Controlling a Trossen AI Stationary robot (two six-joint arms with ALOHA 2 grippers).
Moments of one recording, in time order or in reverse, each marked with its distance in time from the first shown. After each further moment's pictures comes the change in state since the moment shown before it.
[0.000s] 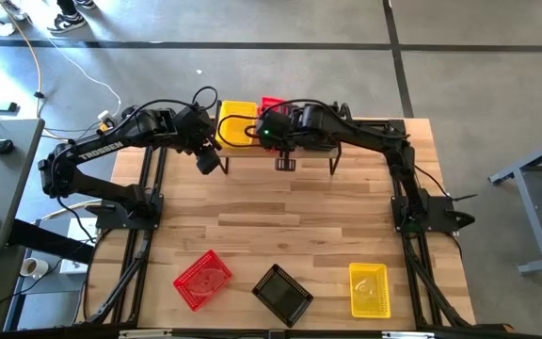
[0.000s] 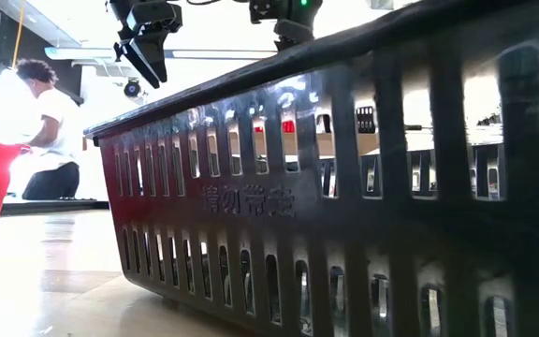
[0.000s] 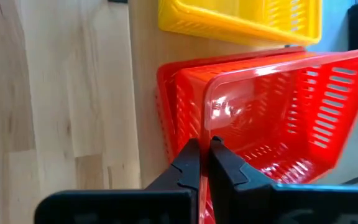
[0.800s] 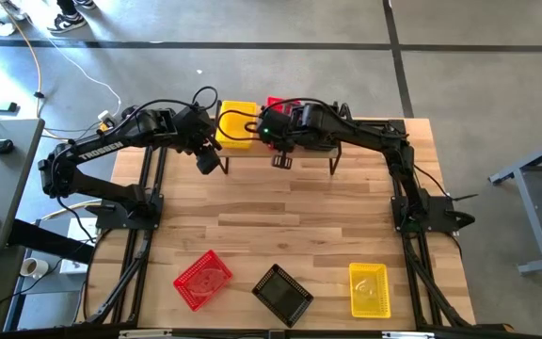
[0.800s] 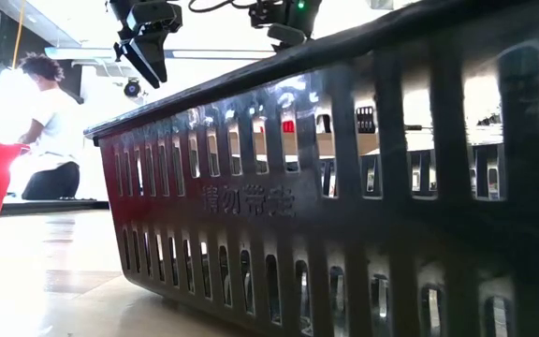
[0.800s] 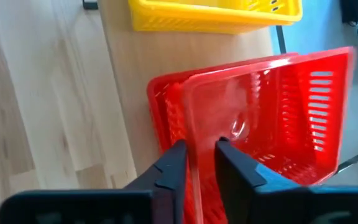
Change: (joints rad) left arm 0.000 0.000 0.000 0.000 0.000 0.000; right arm -0.004 0.006 0.000 0.005 0.033 0.134
